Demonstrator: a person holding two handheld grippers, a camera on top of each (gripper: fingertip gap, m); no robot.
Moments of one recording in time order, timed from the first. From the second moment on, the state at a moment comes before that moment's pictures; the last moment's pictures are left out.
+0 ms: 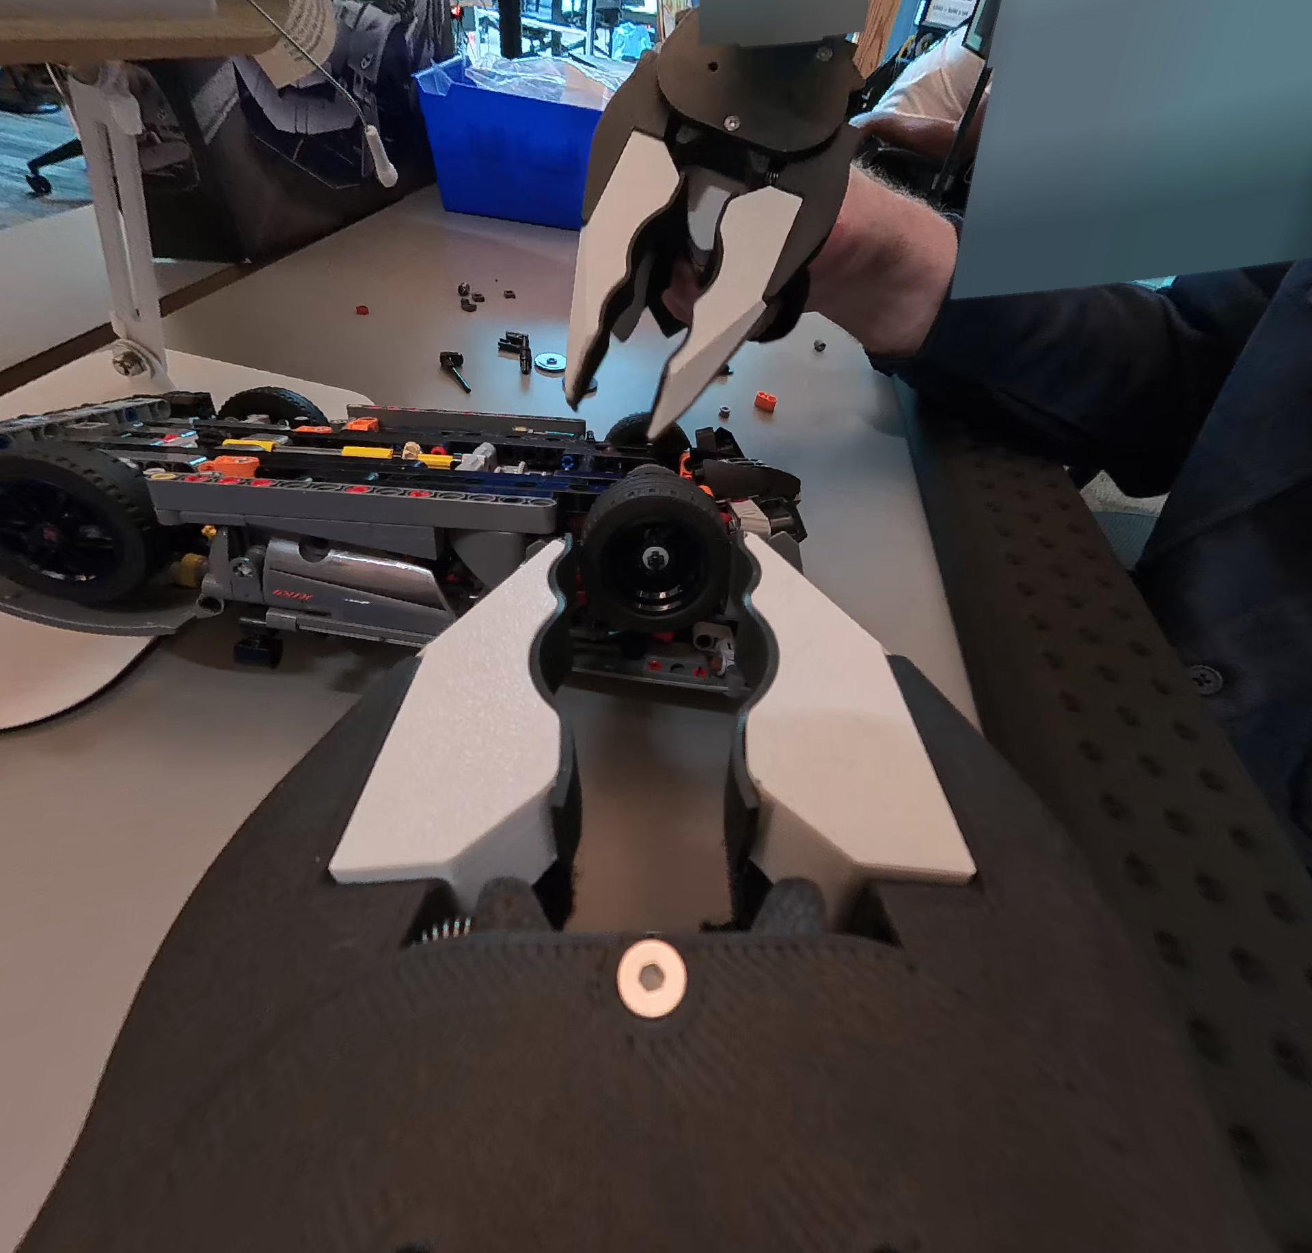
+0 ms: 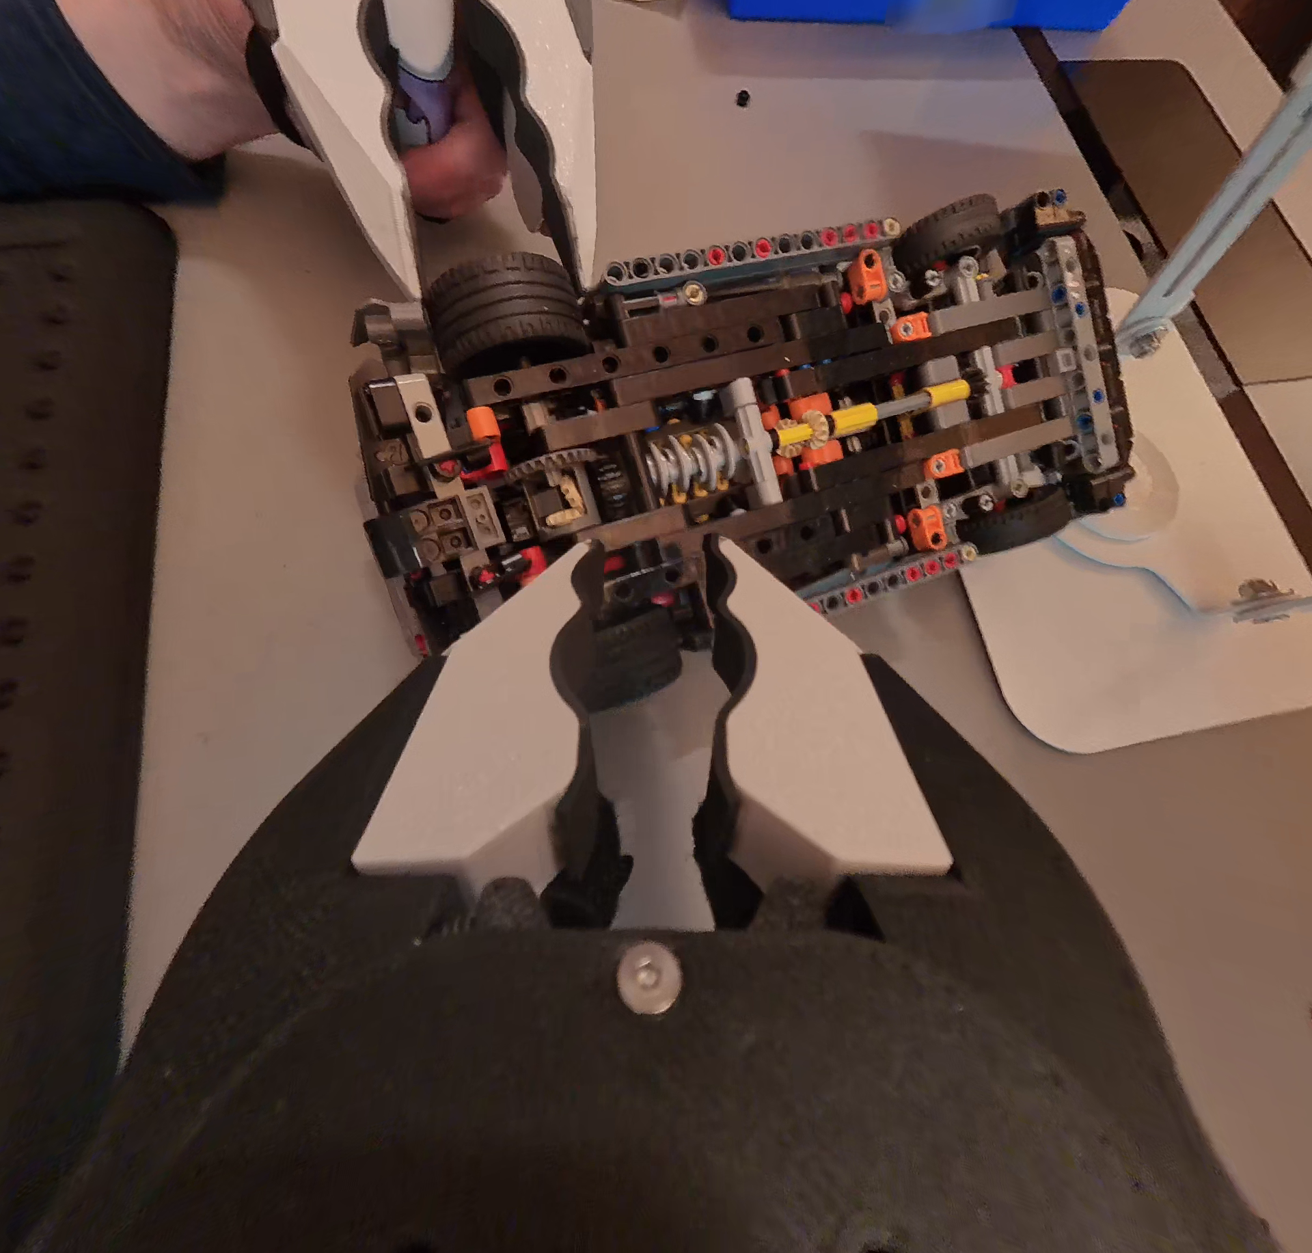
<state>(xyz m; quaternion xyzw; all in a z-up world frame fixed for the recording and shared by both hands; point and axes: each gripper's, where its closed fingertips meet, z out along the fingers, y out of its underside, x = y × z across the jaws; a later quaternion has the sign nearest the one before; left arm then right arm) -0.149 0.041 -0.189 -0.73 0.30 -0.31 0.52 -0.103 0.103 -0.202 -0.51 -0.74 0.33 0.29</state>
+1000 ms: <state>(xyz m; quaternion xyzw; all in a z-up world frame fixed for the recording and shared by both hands) -0.164 0.042 -0.188 -0.73 0.25 -0.36 0.52 -0.080 0.113 -0.222 -0.57 -0.70 0.41 0.15</state>
